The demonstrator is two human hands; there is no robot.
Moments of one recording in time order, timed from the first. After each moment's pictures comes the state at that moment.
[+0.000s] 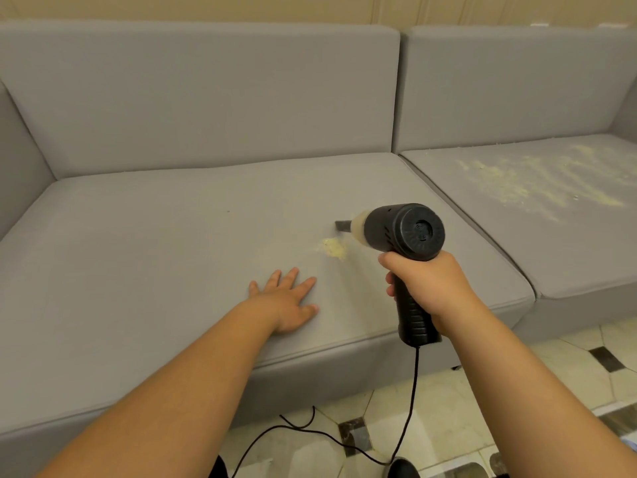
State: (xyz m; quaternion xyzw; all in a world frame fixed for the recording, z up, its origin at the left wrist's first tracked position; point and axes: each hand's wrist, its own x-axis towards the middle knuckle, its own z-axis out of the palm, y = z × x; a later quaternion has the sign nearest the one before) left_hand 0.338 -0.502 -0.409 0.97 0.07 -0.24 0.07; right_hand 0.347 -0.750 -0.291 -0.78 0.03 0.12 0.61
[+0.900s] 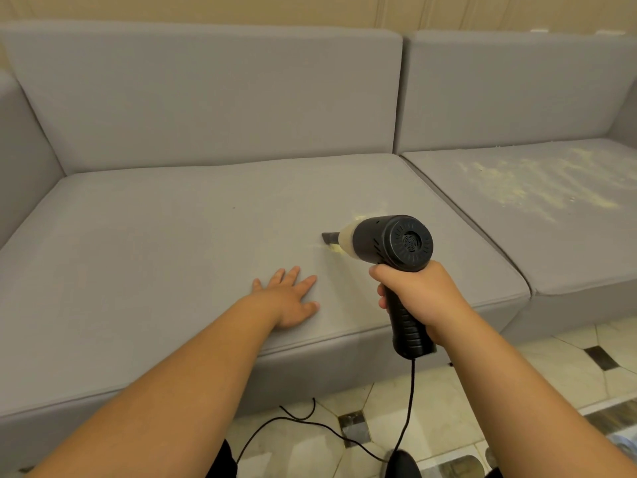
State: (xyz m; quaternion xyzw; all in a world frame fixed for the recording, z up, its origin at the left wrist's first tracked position) left_hand 0.326 -0.501 -0.409 0.97 0.07 -0.24 0.07; right_hand 0.318 -0.746 -0.292 -0.79 0.01 0.16 0.59
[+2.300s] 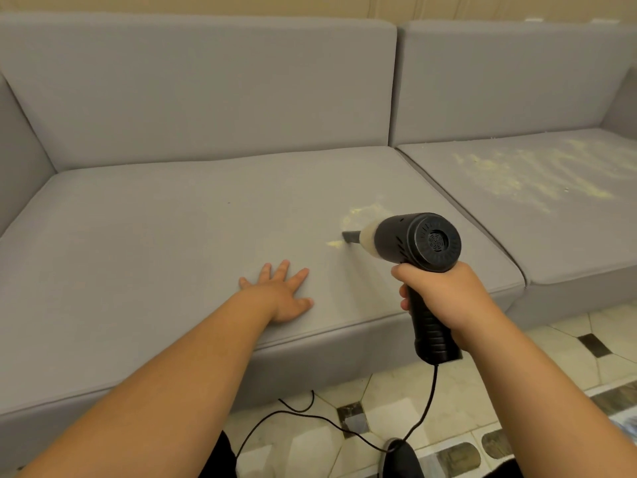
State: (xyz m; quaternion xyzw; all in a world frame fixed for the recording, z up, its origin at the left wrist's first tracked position) left_hand 0.318 -0.504 -0.397 0.96 0.11 -0.27 0.06; right_hand 0.303 -0.773 -0.281 -0.80 0.06 0.13 0.58
